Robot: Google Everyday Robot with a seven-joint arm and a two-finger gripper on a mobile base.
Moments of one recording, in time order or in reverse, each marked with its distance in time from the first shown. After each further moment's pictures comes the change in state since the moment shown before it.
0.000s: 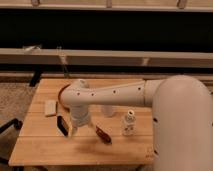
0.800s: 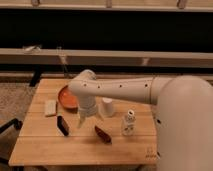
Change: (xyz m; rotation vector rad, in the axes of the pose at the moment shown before) arm 0.027 0.067 -0.034 -0.064 0.038 0.100
